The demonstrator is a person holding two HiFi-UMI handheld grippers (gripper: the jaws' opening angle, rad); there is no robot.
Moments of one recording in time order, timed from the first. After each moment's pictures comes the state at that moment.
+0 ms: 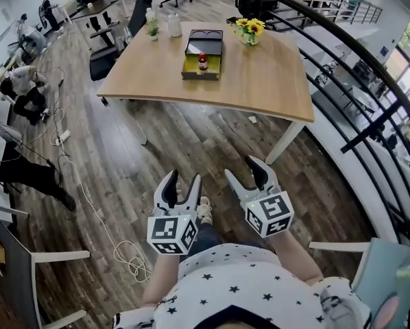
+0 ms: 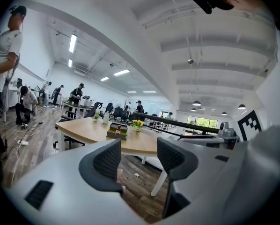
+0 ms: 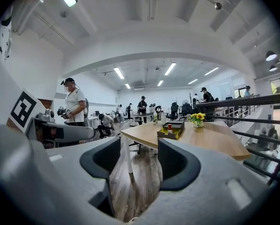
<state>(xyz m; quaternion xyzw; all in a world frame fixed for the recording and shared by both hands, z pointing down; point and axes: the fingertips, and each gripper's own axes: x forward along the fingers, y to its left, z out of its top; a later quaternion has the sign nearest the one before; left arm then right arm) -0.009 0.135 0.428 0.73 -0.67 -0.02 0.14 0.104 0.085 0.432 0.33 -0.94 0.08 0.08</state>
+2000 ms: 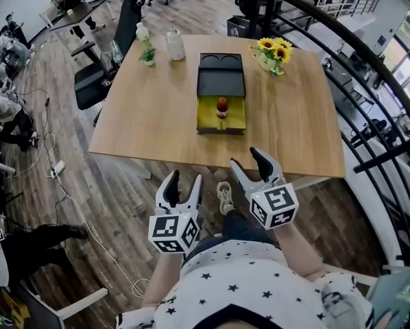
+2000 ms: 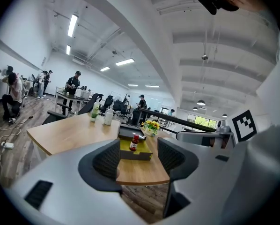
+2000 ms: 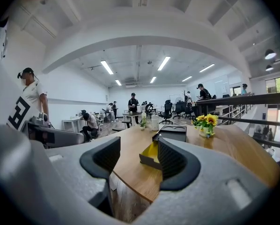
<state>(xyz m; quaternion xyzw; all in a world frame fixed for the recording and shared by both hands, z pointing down) -0.191 -0.199 0.441 0.74 -0.65 -0.01 0.18 -0.066 -0.261 0.432 0.38 -0.92 0.09 0.08</state>
